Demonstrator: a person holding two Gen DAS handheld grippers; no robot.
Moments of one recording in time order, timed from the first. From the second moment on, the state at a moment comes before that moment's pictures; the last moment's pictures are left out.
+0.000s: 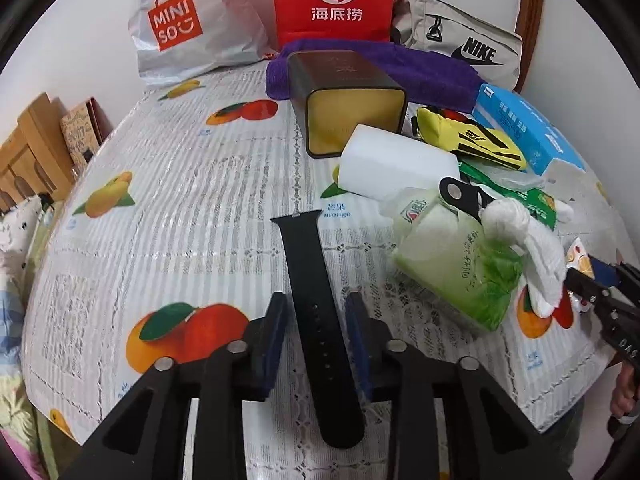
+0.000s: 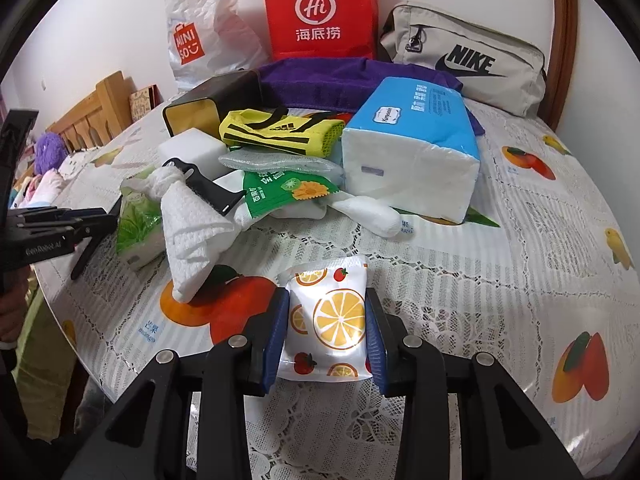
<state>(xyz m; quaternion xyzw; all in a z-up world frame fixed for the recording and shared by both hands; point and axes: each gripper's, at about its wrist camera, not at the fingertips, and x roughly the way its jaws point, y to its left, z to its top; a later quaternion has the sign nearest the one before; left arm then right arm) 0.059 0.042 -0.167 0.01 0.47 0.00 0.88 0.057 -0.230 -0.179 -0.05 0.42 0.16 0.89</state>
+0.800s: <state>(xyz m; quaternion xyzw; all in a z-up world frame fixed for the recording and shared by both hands) 0.067 0.051 -0.117 -0.04 0.44 -0.06 0.90 0.061 -0.263 -0.131 -0.01 0.40 0.15 0.90</state>
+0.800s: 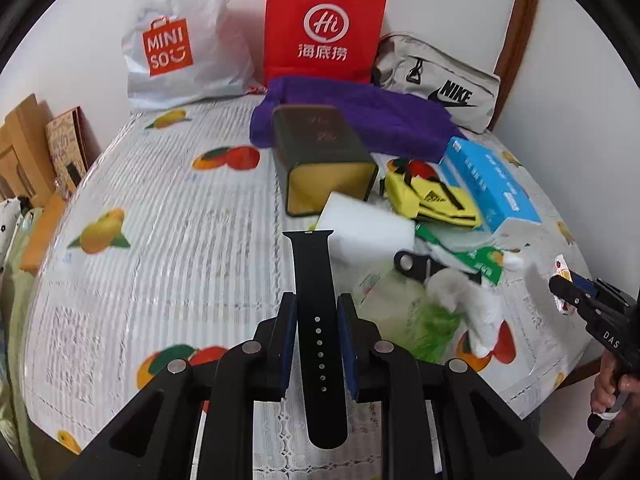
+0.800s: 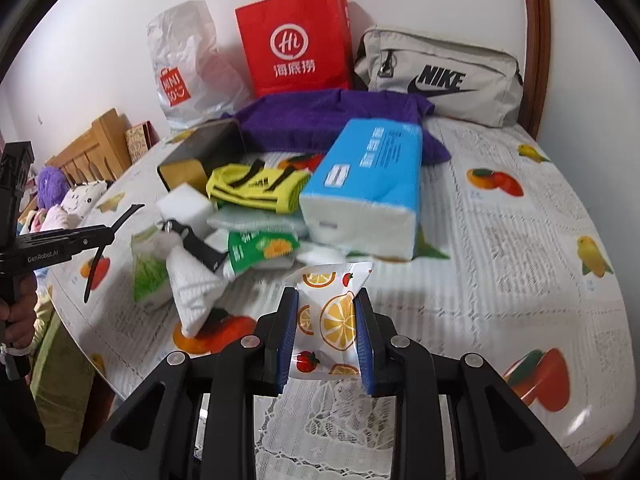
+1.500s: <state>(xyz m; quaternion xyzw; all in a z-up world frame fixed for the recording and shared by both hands) 0.156 0.057 -0.063 -0.06 0.42 -0.08 0.90 0.152 -0.259 -0.065 -0.02 0.38 0.16 0.91</state>
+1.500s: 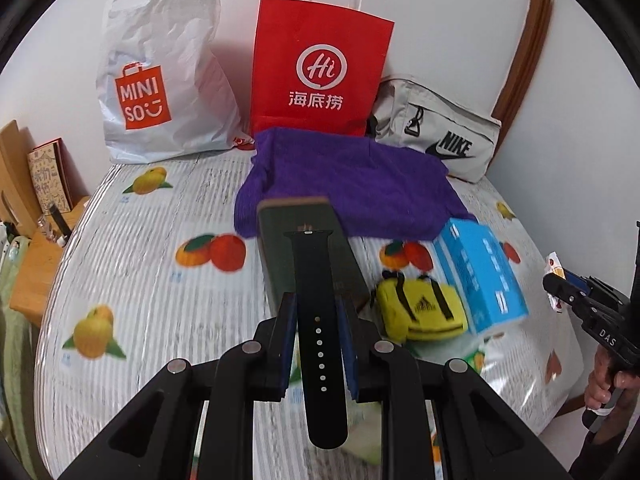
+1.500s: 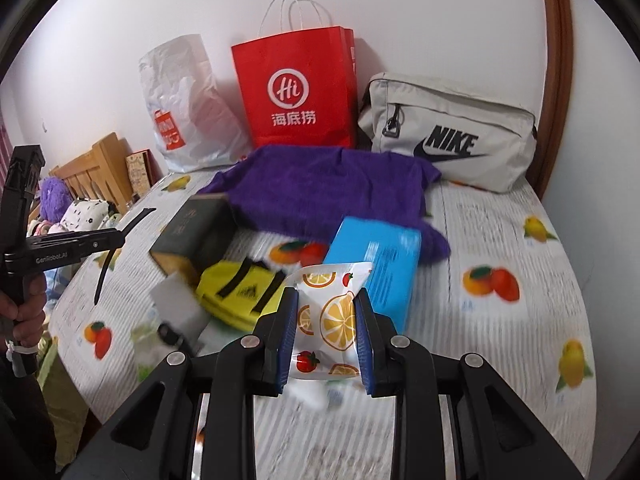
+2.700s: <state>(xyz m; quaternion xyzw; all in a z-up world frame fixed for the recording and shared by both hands) 0.415 0.048 -0.105 -0.08 0.47 -0.09 0.87 0.415 -0.236 -0.123 -0.06 0.46 0.17 0.87</state>
